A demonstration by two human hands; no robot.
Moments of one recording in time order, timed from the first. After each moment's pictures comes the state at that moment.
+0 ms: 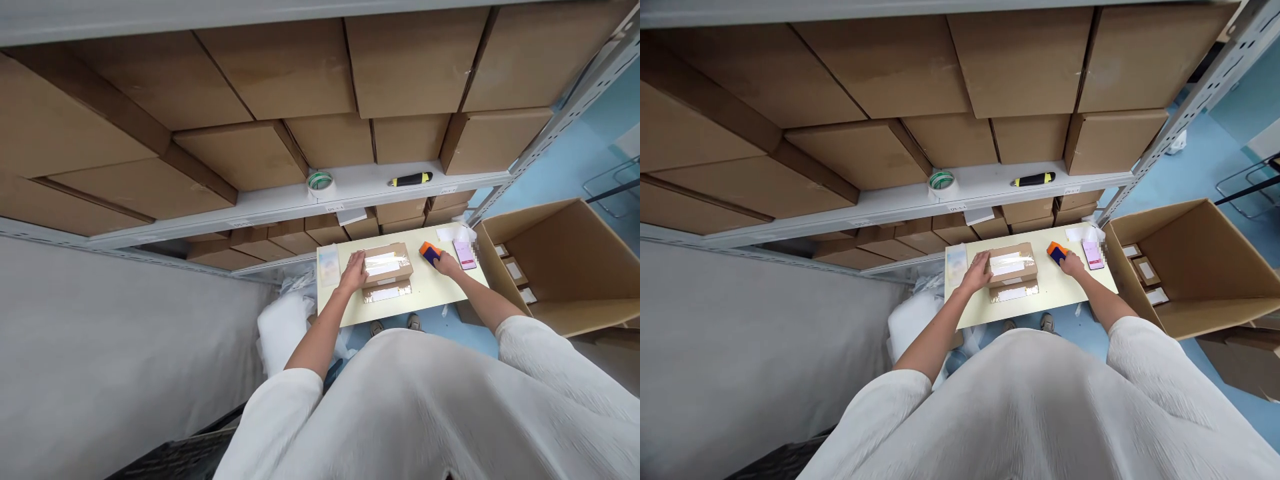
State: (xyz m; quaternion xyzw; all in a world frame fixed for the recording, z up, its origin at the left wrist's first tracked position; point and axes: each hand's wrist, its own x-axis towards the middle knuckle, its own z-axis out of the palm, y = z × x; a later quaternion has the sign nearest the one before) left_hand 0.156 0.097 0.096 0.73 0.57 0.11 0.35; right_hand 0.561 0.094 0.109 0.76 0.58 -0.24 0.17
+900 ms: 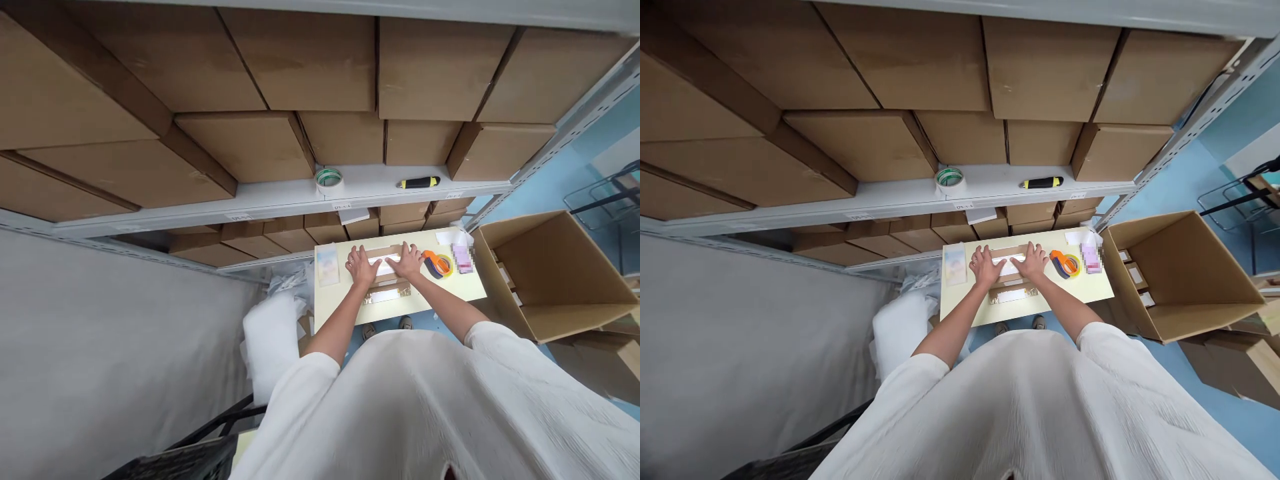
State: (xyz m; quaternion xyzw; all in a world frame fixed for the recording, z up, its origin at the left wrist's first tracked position) left_hand 0.212 0.105 0.105 0.62 0.74 0.14 0.24; right_hand 0.387 0.104 0.127 0.79 0.58 -0.18 0.02
